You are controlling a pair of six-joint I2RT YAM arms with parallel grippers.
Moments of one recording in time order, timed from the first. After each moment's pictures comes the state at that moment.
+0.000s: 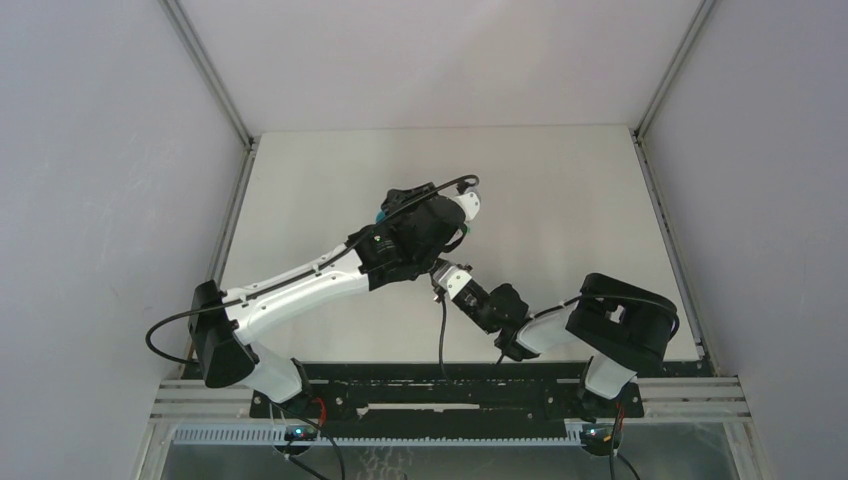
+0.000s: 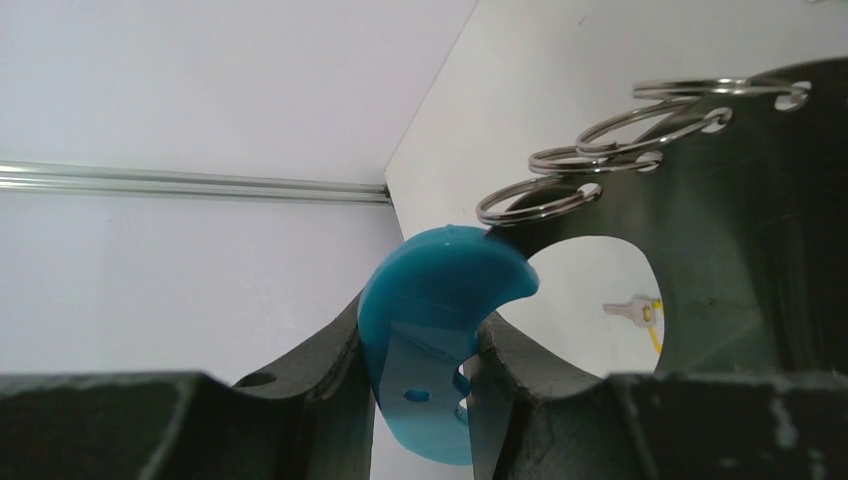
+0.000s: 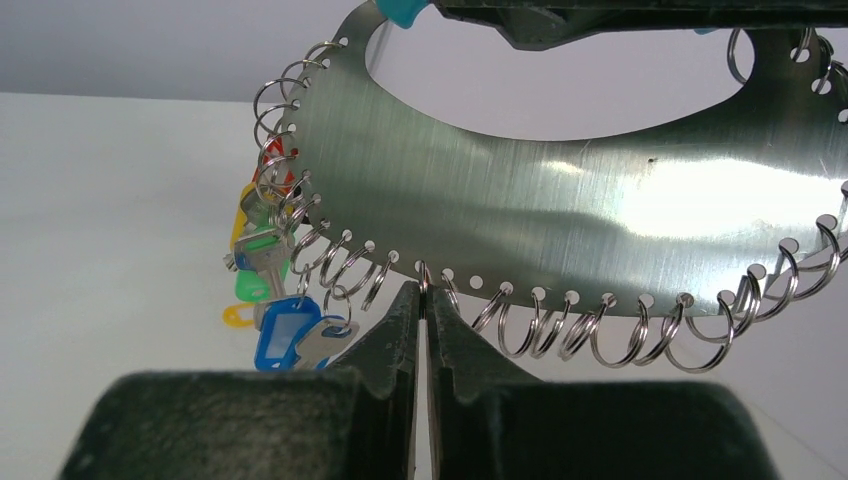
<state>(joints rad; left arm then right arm) -1.05 1.50 1.39 -0.51 -1.01 0.55 1.07 1.63 0.43 1.45 0.22 -0.48</state>
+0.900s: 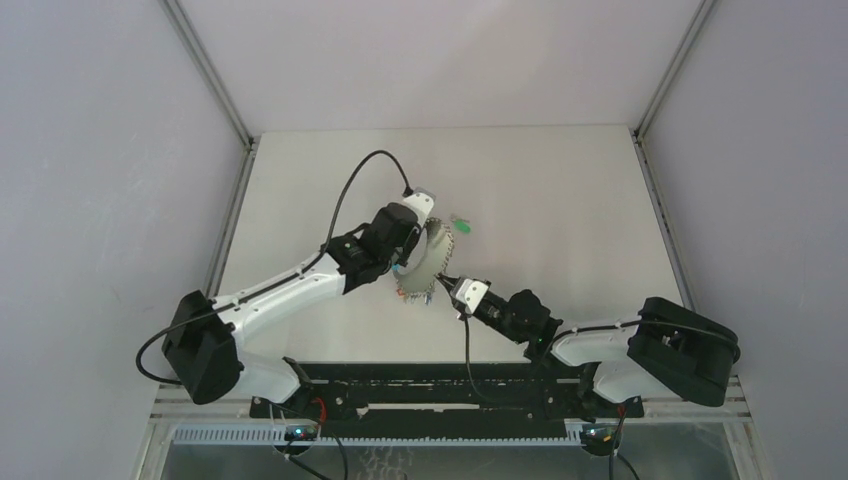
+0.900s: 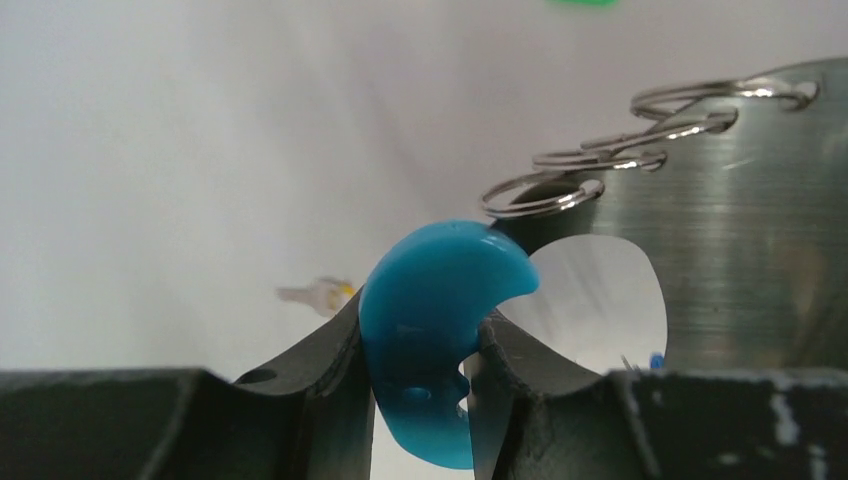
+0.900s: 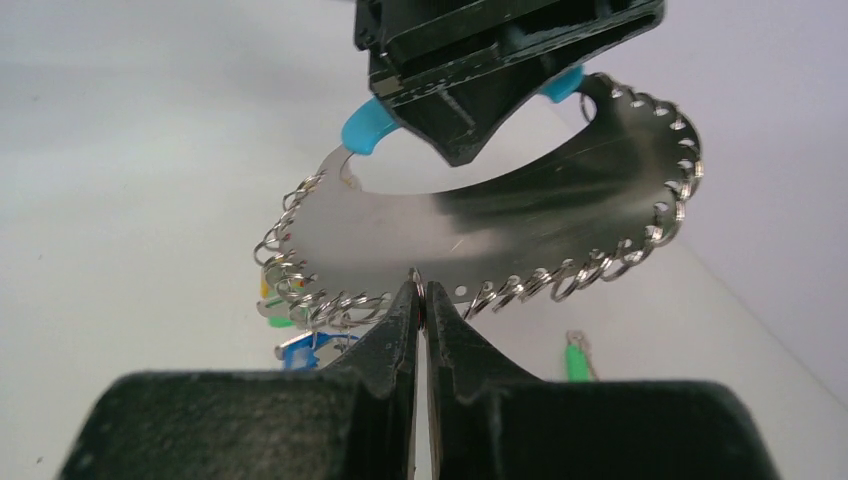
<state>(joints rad) -0.84 1.38 1.07 -0.40 -0.45 -0.02 1.05 1.33 0.27 1.13 0.09 -0.42</state>
